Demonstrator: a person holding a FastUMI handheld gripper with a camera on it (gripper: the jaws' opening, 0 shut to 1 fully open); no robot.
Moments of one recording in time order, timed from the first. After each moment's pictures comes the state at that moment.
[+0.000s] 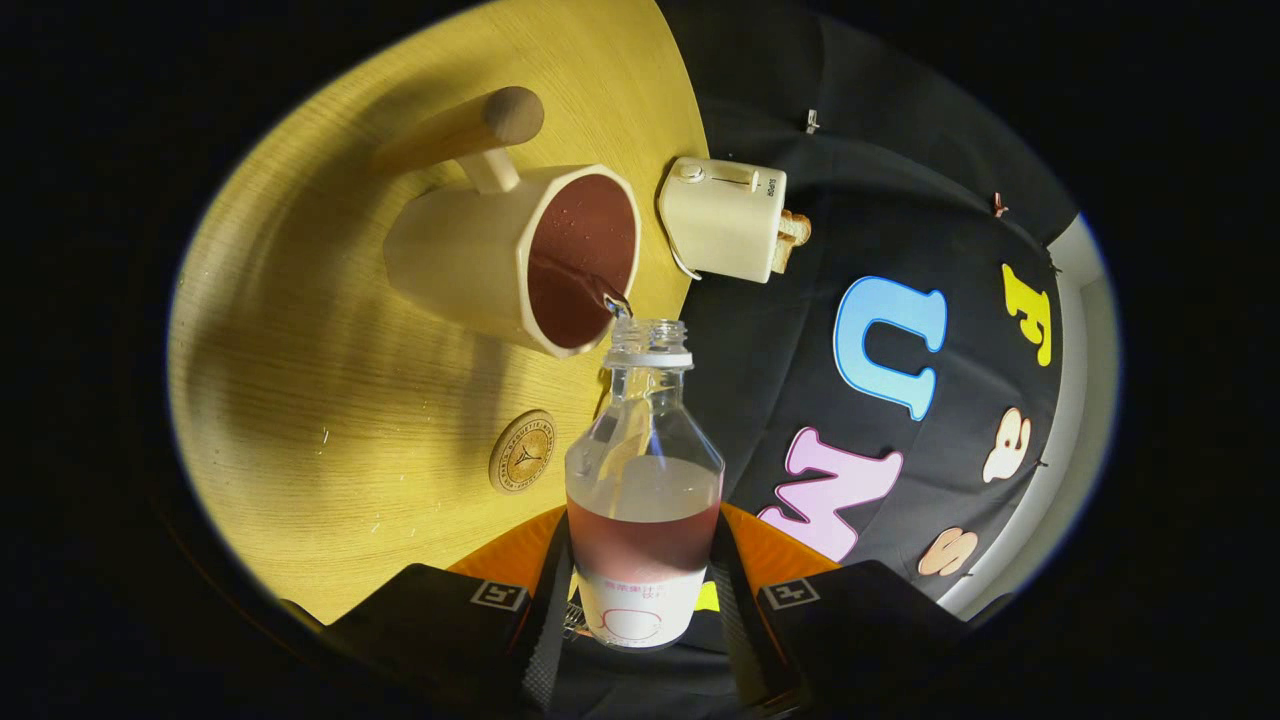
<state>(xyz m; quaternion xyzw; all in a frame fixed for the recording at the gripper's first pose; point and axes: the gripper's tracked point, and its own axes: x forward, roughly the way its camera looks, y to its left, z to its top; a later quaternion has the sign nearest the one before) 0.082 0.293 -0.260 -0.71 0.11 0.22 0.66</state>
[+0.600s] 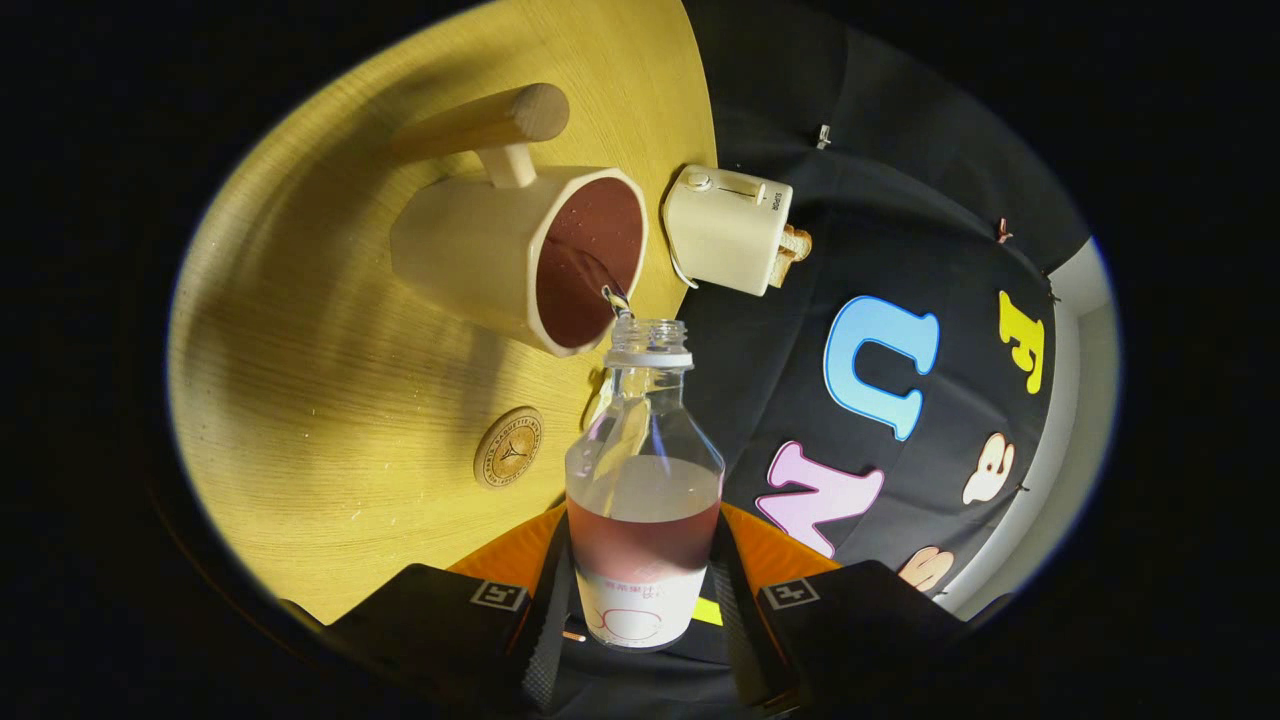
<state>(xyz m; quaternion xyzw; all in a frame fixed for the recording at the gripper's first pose) 0.084 0.295 -0.254 -0.73 0.08 0.22 0.64</state>
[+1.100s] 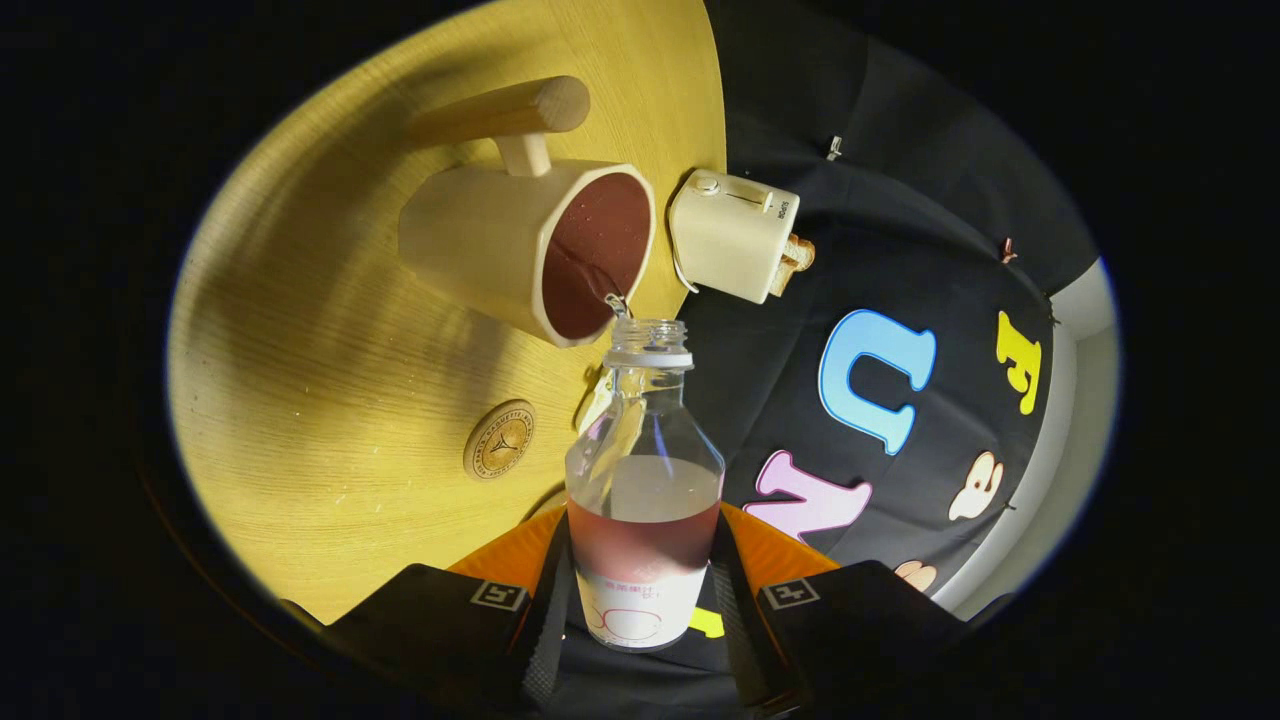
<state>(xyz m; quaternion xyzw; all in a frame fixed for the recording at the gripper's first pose) 0.084 0.295 -0.248 -0.75 0.07 0.22 0.62</state>
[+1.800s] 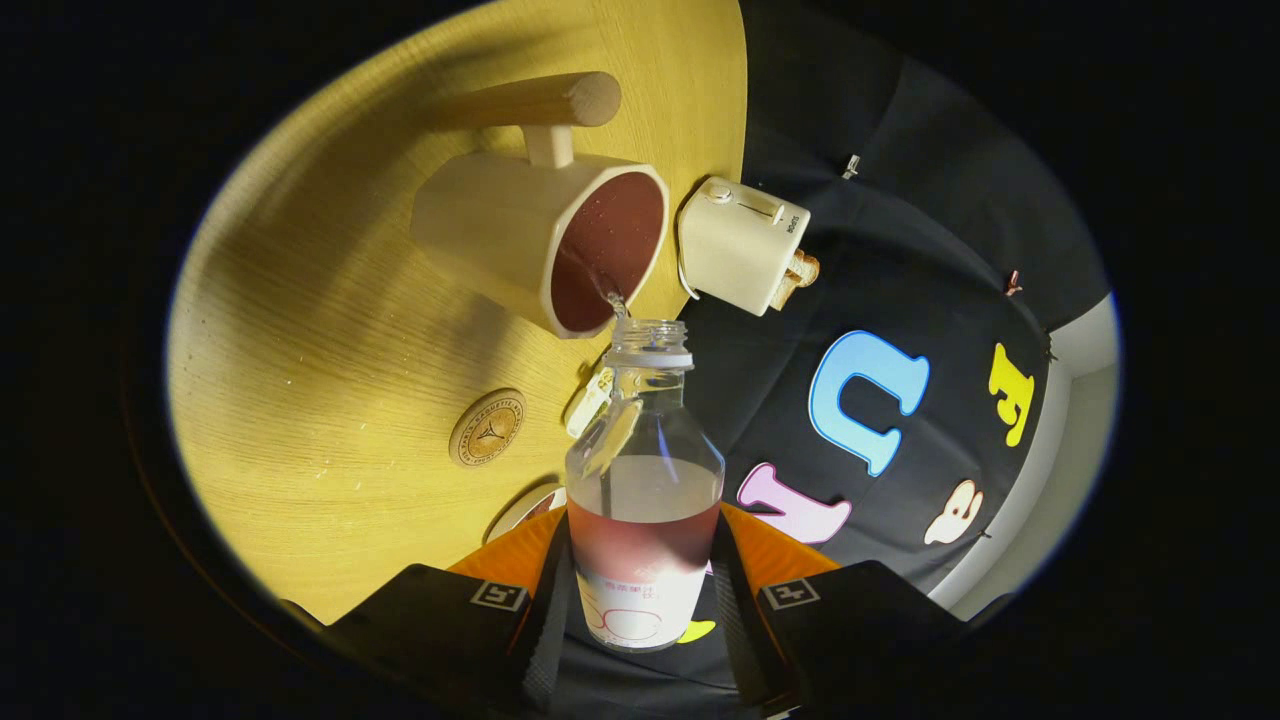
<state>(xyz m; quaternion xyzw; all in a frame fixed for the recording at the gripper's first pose) 0.086 0.297 -0.240 -0.78 0.05 0.22 0.58</state>
